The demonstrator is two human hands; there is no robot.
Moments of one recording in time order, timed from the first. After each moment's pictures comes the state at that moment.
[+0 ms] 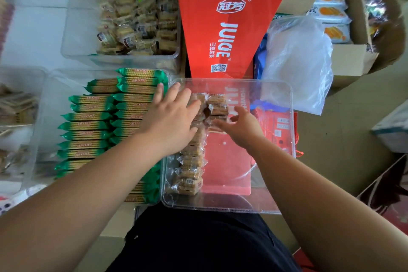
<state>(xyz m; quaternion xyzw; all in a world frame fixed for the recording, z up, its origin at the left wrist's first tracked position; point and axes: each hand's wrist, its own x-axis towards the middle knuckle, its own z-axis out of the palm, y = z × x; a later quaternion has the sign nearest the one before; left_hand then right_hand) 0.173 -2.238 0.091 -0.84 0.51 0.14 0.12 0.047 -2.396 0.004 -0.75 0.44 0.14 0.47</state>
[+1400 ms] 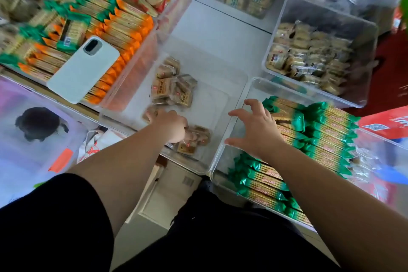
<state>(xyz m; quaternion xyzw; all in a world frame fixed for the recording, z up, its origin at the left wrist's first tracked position) 0.402 -1.861 0.010 -0.88 0.18 0.43 0.10 0.288 -2.073 0.089 -0.95 0.11 0.20 0.19</state>
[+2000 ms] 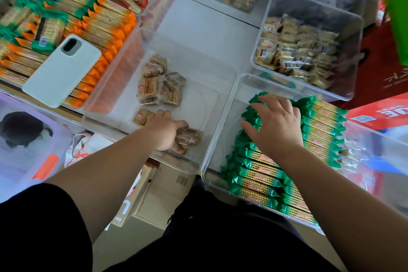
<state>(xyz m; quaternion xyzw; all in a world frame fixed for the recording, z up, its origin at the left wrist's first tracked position) 0.393 -1.857 -0.001 -0.87 0.31 0.37 0.07 0.265 -2.111 0.093 -0.98 0.16 0.08 0.07</state>
